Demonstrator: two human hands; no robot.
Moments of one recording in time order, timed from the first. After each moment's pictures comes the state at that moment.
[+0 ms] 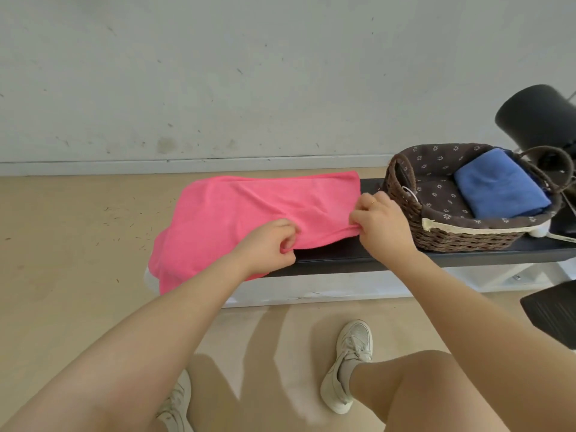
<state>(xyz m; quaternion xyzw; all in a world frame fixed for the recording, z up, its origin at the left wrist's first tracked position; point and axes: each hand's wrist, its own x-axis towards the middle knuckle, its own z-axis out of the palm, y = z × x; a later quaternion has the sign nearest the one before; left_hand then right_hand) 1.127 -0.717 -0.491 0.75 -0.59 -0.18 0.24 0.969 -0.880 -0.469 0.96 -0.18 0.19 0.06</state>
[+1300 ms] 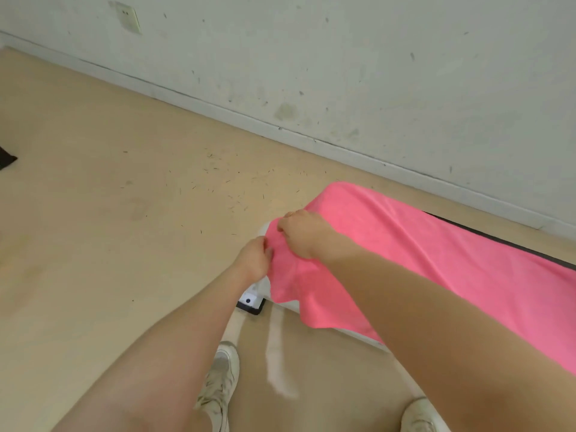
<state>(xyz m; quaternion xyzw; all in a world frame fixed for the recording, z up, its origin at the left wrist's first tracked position) 1.307 -0.566 -0.606 0.89 -0.09 -0.27 0.36 1.294 -0.684 -0.541 0.99 0.05 -0.16 0.00</state>
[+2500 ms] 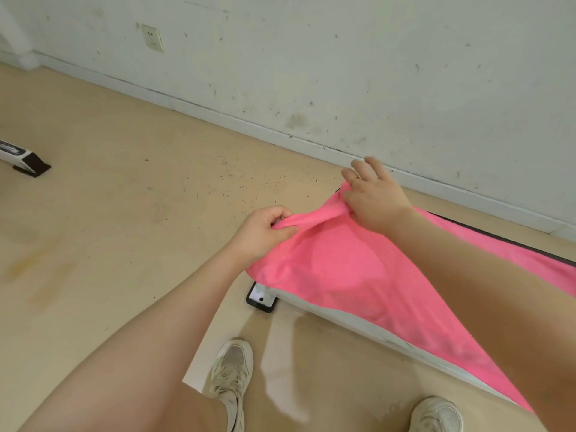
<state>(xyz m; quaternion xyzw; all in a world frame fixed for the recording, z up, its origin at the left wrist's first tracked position) 1.292 -0.536 -0.515 0.80 -0.21 -0.19 0.53 1.266 -0.754 -0.477 0.94 0.09 0.05 0.32</state>
